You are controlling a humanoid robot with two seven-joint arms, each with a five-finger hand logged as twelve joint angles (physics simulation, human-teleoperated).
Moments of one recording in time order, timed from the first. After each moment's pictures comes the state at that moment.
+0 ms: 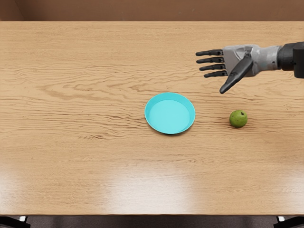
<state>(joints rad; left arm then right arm) -0.04 0.00 0.00 -0.08 -0.17 -0.06 0.15 1.24 -0.71 0.23 1.00 0.09 0.61 -0.45</state>
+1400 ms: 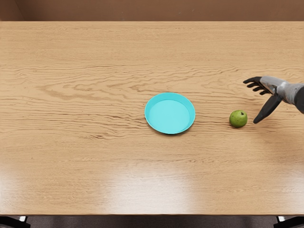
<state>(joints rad) -0.04 0.00 0.00 -0.08 -0.17 -0.06 0.15 1.03 -0.92 0.15 1.43 -0.75 -0.07 -0.32</state>
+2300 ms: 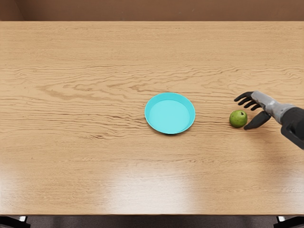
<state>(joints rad) -0.04 0.00 0.00 -0.08 -0.17 -0.06 0.15 0.90 -0.89 0.13 1.54 -0.90 -0.29 -0.33</state>
